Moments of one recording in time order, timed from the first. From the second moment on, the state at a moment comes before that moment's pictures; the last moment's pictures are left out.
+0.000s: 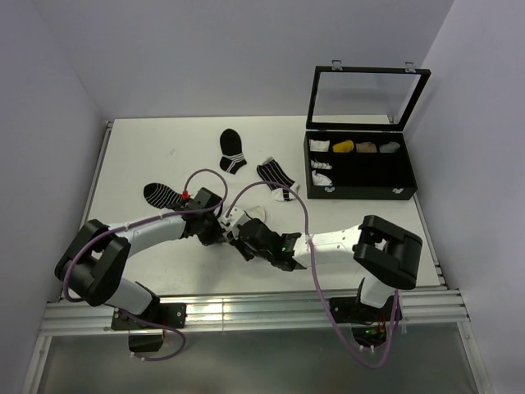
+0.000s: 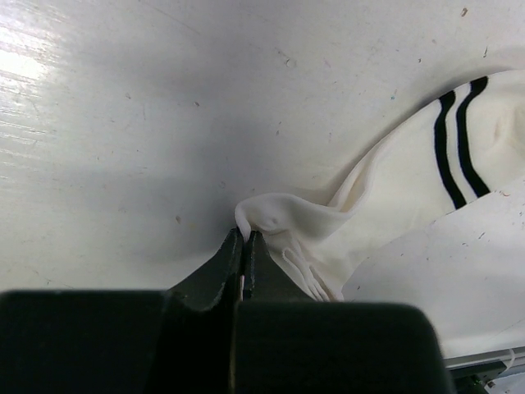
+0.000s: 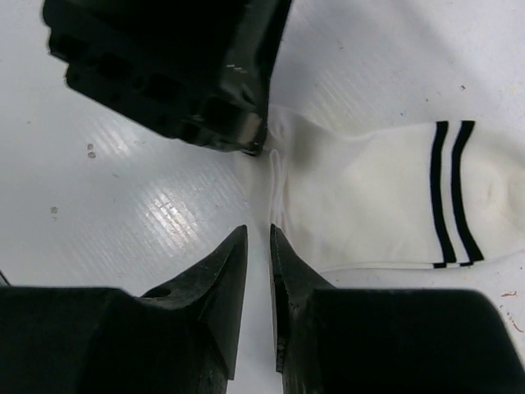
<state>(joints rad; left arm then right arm) -0.62 1.48 0.73 -0.39 -0.04 -1.07 1.15 1.63 0.75 0.25 0.21 0.16</state>
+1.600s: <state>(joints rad) -0.62 1.48 0.74 -0.40 -0.02 -1.05 1.18 1.82 0.86 0.28 0.32 0.10</state>
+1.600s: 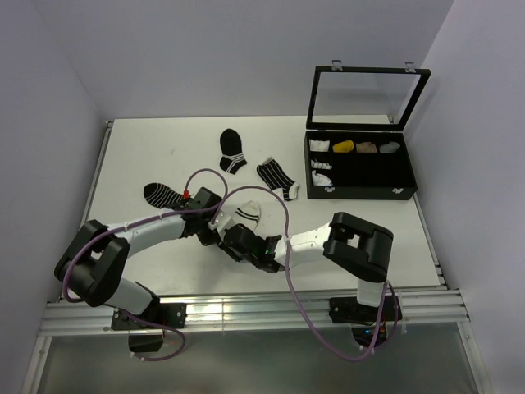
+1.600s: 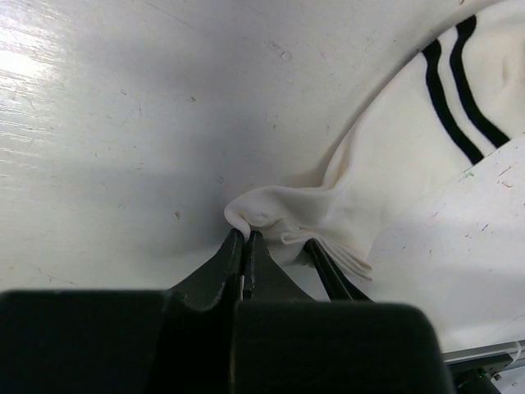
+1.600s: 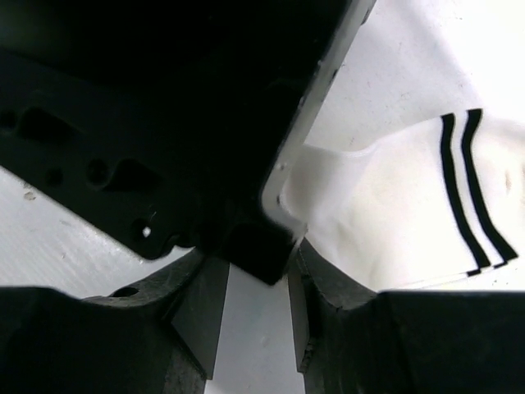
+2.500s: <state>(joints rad) -0.54 1.21 0.63 -0.38 -0.08 -1.12 0.91 1.85 0.98 0.08 -0.28 0.33</state>
